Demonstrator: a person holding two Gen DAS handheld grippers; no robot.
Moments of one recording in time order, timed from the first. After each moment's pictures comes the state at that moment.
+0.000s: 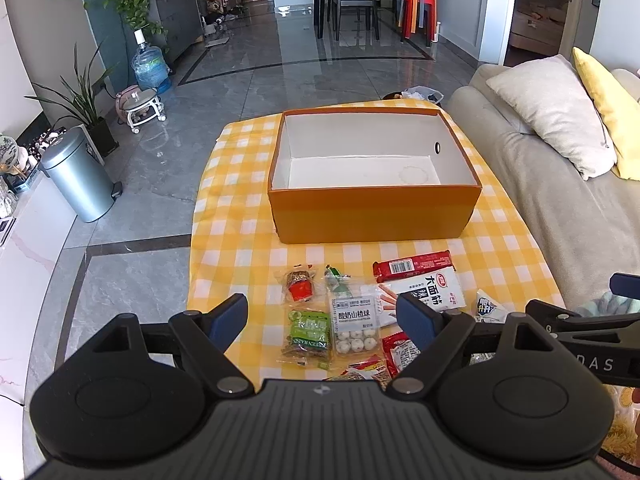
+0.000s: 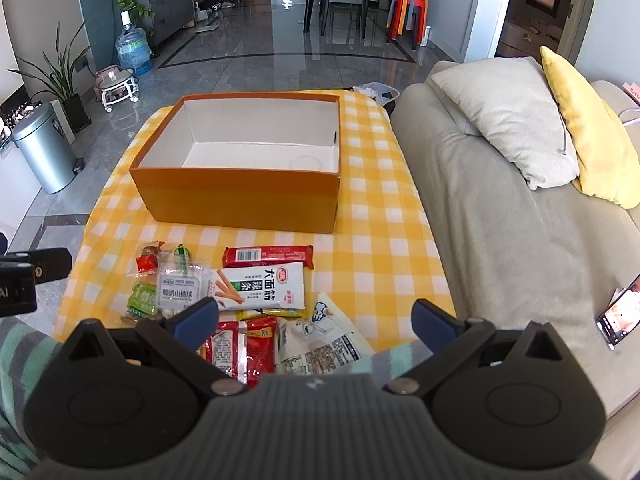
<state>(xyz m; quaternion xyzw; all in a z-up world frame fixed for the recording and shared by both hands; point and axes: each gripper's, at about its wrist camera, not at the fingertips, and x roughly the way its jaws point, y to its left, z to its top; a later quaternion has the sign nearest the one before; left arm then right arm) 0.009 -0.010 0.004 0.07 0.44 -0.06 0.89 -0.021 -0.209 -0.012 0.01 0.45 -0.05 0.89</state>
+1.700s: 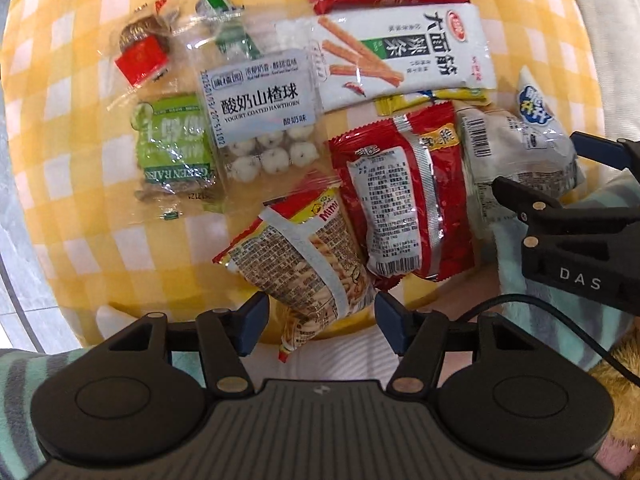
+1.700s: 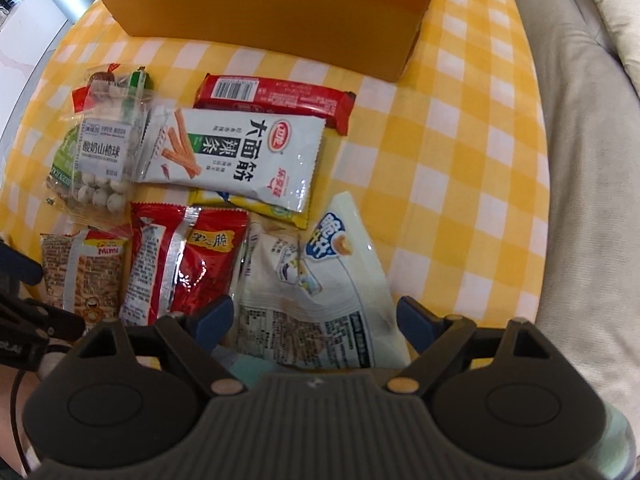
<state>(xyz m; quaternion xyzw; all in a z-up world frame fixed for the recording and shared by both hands) 0.110 -0.047 -0.185 0.08 0.80 -0.13 0.58 0.087 -0.233 -0.178 -0.05 0.66 0.08 0.74</state>
